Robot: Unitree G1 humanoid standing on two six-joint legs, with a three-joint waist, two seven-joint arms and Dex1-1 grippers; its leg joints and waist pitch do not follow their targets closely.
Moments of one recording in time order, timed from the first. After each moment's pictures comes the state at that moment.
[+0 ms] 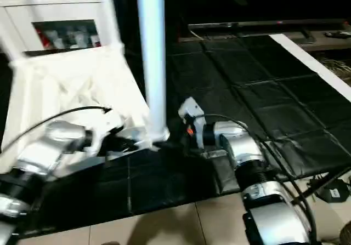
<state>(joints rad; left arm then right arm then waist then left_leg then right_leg) -0.56 0.50 -0.30 0.43 0.00 0.25 -1.22 -0.69 -0.28 0.16 0.74 0.13 0.17 1.35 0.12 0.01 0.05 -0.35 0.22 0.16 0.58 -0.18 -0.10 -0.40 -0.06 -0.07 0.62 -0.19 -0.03</state>
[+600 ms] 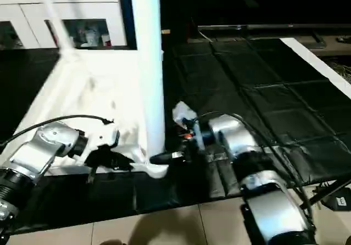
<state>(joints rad) -0.54 0.55 -0.37 0.41 -0.02 0.15 -1.41 -0.75 -0.24 0.20 0.82 0.16 0.13 1.55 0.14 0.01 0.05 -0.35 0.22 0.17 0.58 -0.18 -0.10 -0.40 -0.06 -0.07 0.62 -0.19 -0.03</state>
